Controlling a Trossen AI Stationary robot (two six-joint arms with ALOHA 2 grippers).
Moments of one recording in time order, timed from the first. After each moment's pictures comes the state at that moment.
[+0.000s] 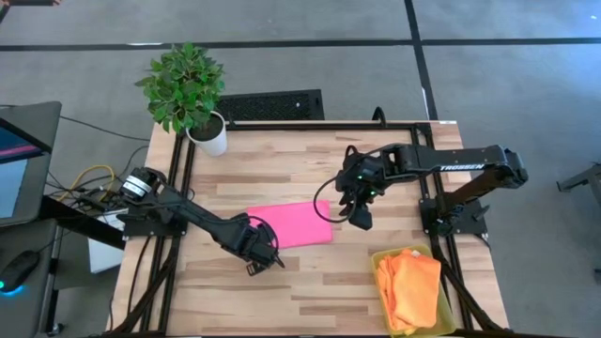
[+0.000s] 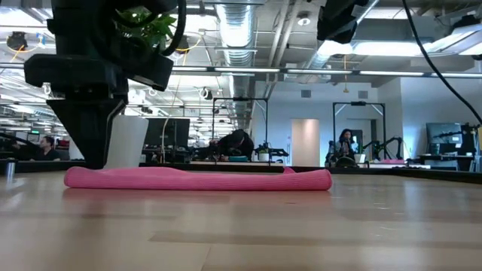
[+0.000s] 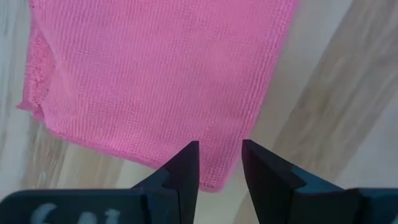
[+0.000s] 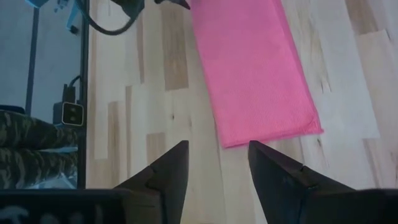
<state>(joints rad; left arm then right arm) -0.41 1.77 1.10 -0.86 -0.18 -0.81 0.03 1.42 1.35 -0.94 -0.24 0.20</state>
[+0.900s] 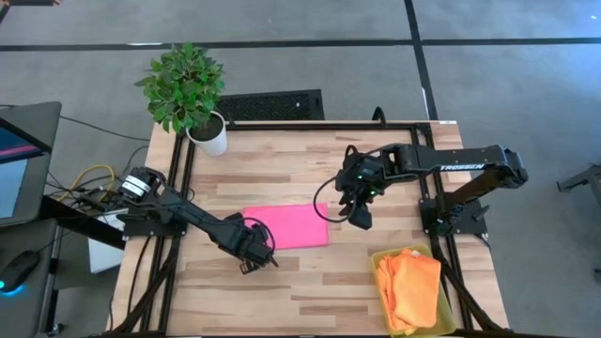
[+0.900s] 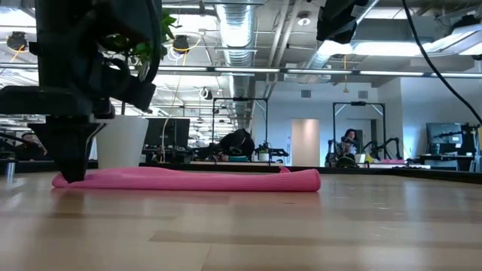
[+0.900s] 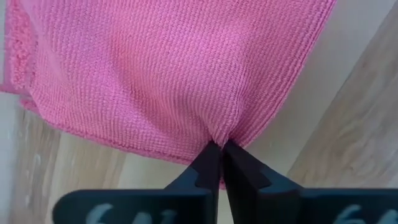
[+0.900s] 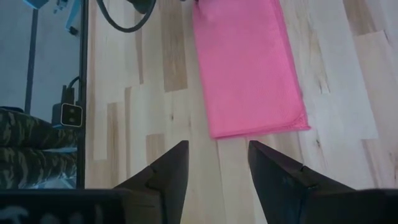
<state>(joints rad) -0.40 1.77 0.99 -0.82 -0.16 -0.81 0.02 1.42 1.35 -0.93 -0.24 0.20</state>
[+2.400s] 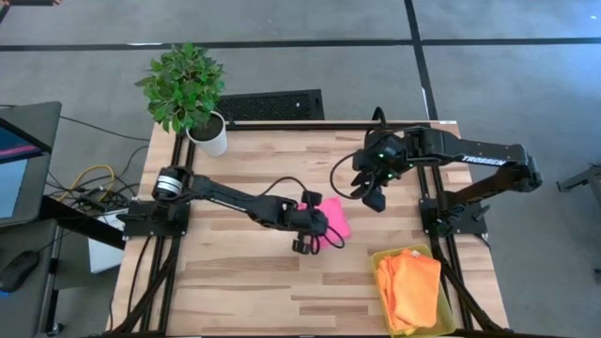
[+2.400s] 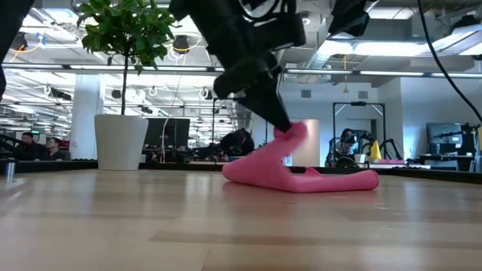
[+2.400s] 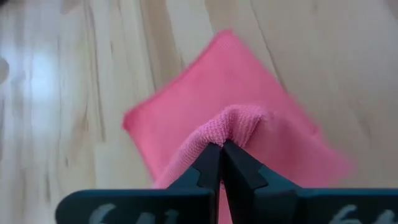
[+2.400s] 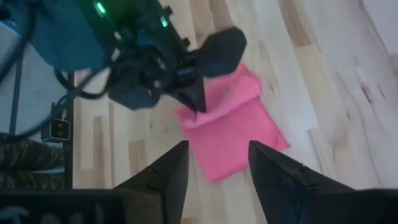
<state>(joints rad) -0.16 1.98 1.44 -0.39 -0.27 0.24 -0.09 1.28 1.36 -1.02 -0.22 0.16</state>
